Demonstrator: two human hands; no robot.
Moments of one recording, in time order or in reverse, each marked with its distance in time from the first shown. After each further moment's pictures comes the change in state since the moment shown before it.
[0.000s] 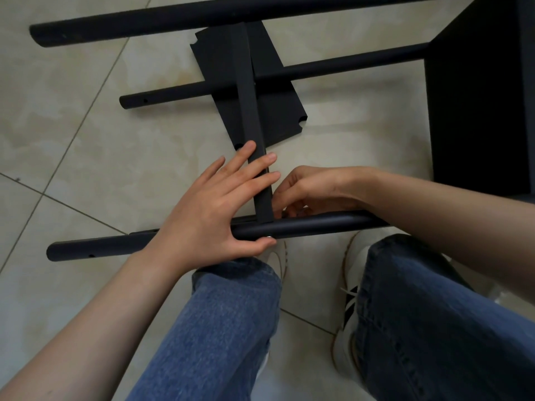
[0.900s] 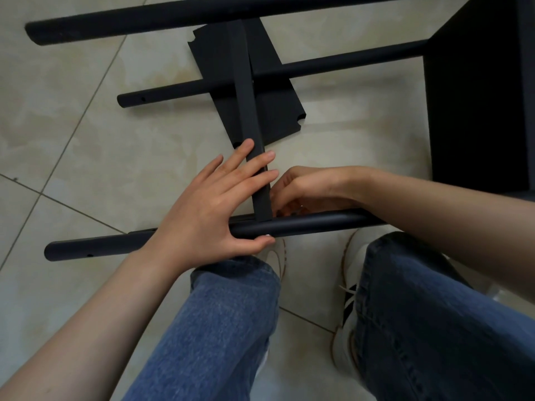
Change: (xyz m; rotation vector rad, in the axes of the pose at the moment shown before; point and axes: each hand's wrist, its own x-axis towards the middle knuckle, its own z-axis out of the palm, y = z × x) left_hand 0.000 0.000 0.000 -0.006 0.000 -0.002; right_hand 0.004 -0.001 0.005 0.013 0.042 0.003
